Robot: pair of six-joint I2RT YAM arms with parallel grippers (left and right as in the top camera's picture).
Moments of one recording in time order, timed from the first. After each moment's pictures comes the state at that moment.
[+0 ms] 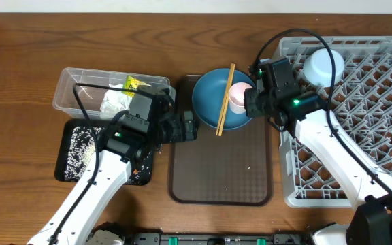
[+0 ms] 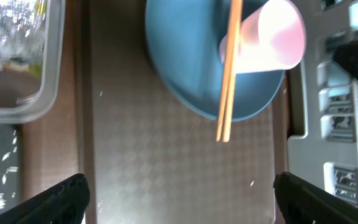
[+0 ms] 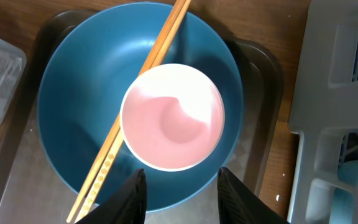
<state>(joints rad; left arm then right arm) -0.39 1.26 0.93 -0.59 0.25 -0.52 0.39 1.58 1.17 -0.56 -0.02 0.21</state>
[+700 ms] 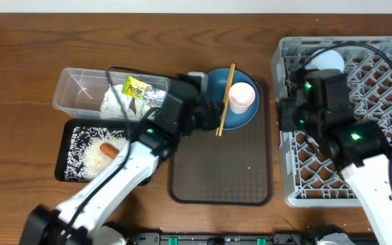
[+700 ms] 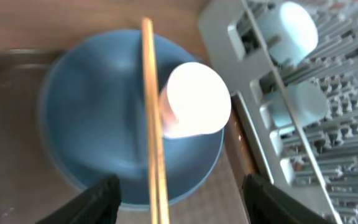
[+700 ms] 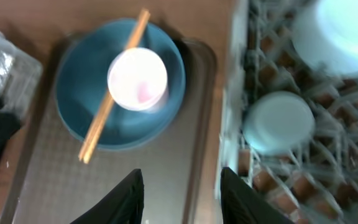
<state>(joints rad) -0.57 1.45 0.93 -0.14 0.15 -0.51 0.28 1.19 1.17 -0.87 -0.01 0.21</state>
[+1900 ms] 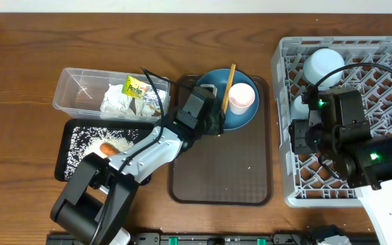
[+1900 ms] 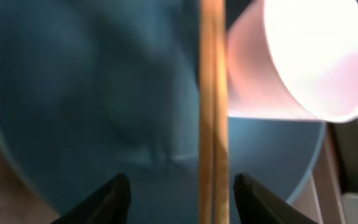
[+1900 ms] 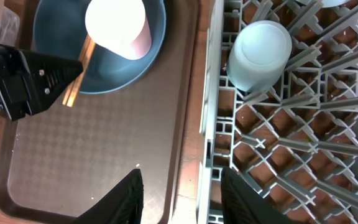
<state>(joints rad) -0.60 1.72 0.93 -0.08 0.08 -0.53 0.26 1.10 1.17 -1.09 -0.01 0.21</state>
